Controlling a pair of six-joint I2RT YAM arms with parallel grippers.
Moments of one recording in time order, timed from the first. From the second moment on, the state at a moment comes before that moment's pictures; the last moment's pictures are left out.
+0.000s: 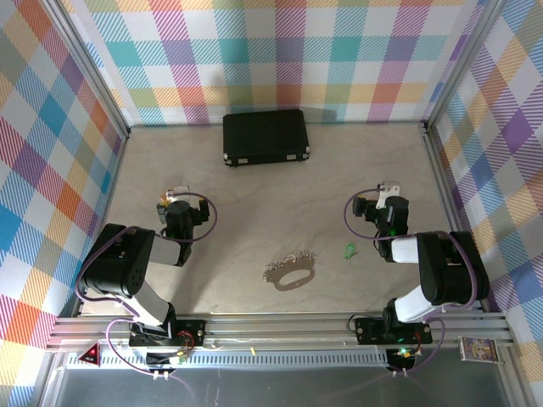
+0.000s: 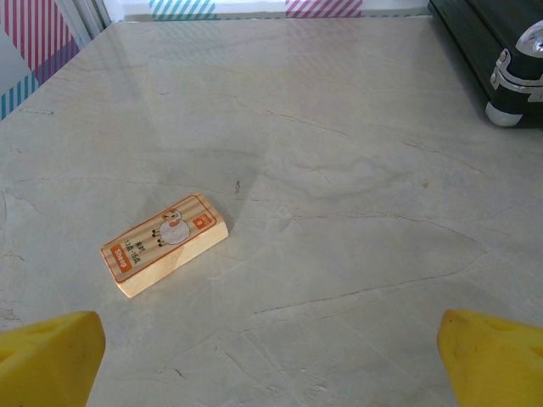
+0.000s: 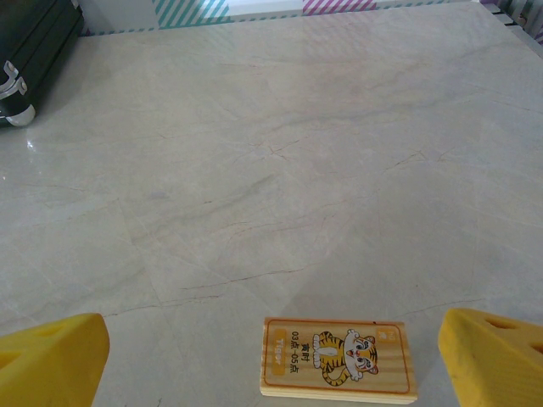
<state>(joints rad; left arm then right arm) -0.16 1.61 0.38 0.84 -0.37 -0.08 0.04 1.52 0.37 0.75 0.04 0.08</state>
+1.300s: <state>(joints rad) -0.28 1.00 0.90 -0.44 -0.19 -0.41 0.24 1.00 0.79 -0.48 0.06 0.40</state>
